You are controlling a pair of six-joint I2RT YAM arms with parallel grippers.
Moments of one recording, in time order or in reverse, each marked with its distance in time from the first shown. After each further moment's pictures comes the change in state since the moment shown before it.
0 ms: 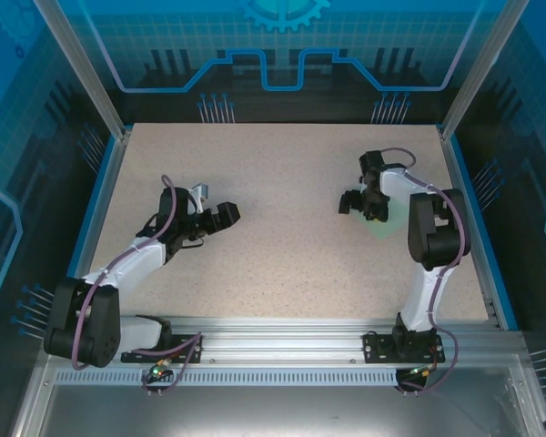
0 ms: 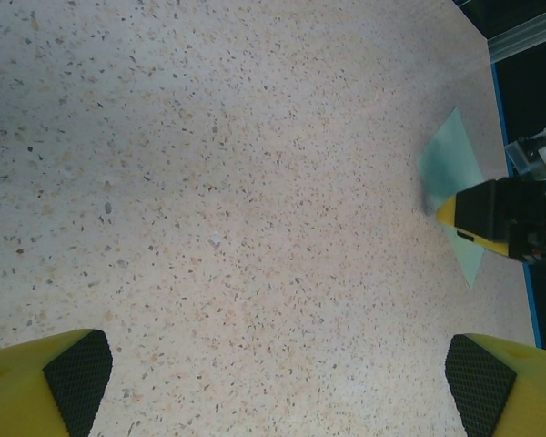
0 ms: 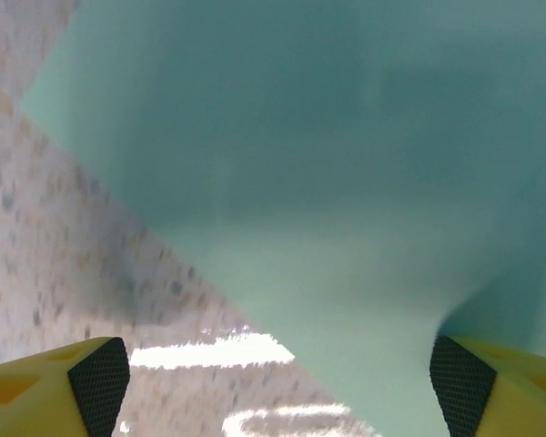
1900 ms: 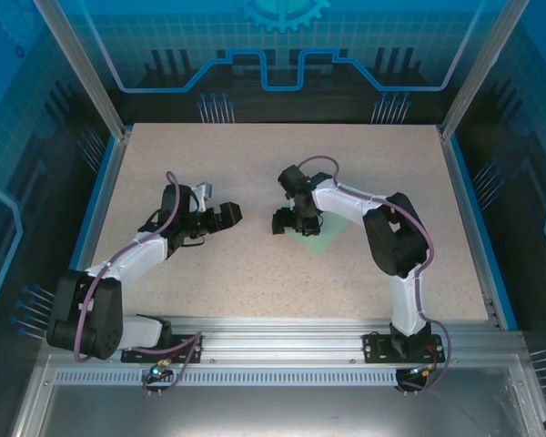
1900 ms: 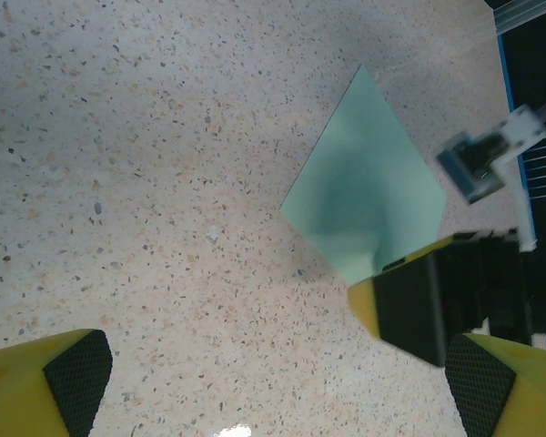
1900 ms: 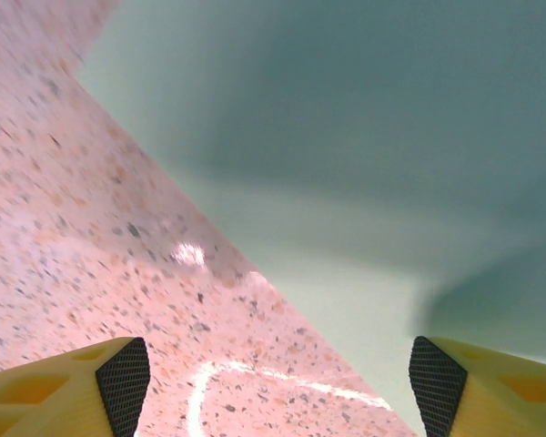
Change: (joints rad) left arm -0.002 0.045 0.039 -0.037 0.027 0.054; right arm 0.463 0.092 0.192 -0.054 -0.096 0.212
